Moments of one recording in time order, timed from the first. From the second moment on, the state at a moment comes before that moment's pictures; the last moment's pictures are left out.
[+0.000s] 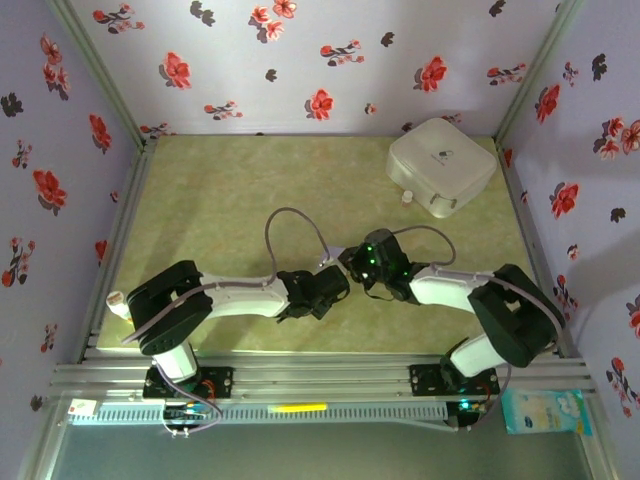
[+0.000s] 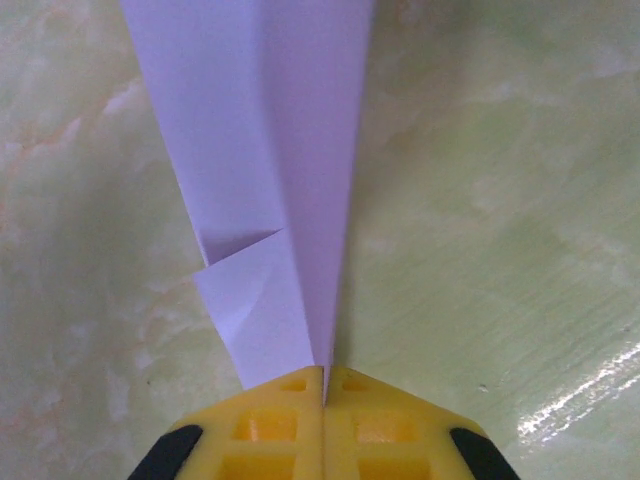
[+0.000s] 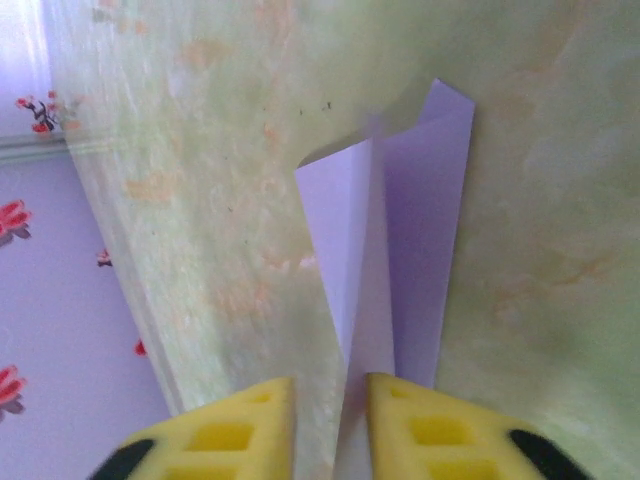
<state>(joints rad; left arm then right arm) -1.16 1.72 0.92 -0.34 -0.39 -0.31 0.67 1.45 0.55 0.22 -0.17 1.41</state>
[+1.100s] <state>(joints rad) -0.87 1.74 0.80 0.04 0.40 -0.54 0.60 1.17 0.47 -0.06 -0.13 1.23</state>
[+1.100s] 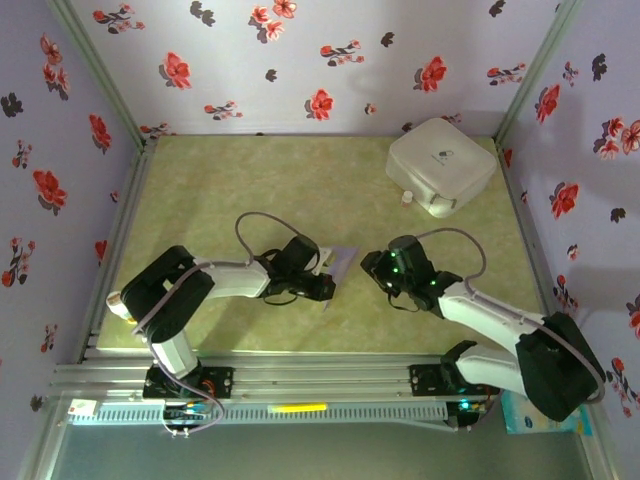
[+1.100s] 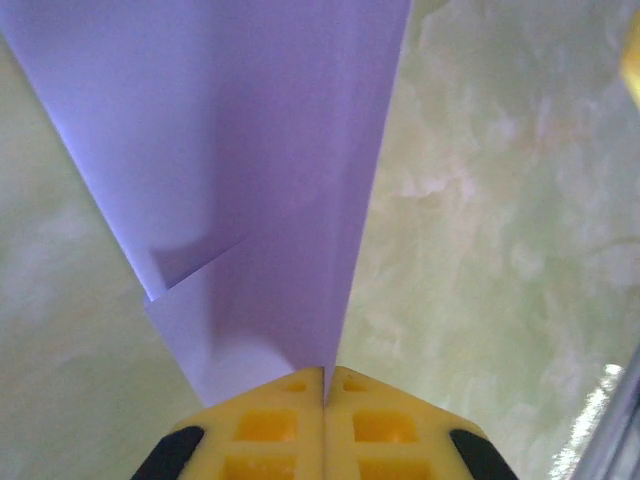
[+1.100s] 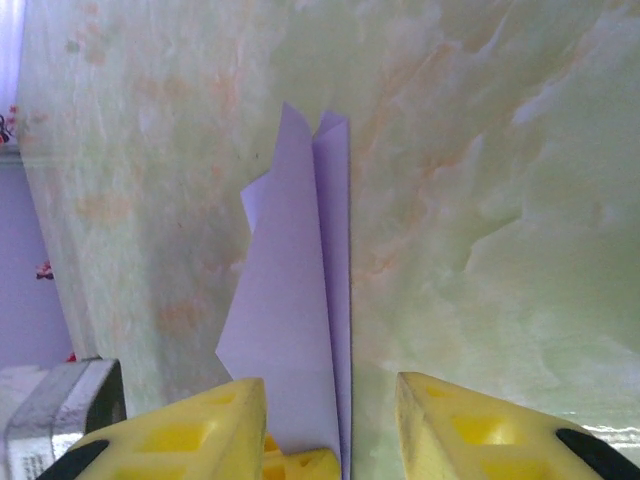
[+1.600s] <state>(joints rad) -0.81 1.81 0.77 0.18 0.55 -0.62 0.61 1.30 0.48 0.06 -0.24 1.15</state>
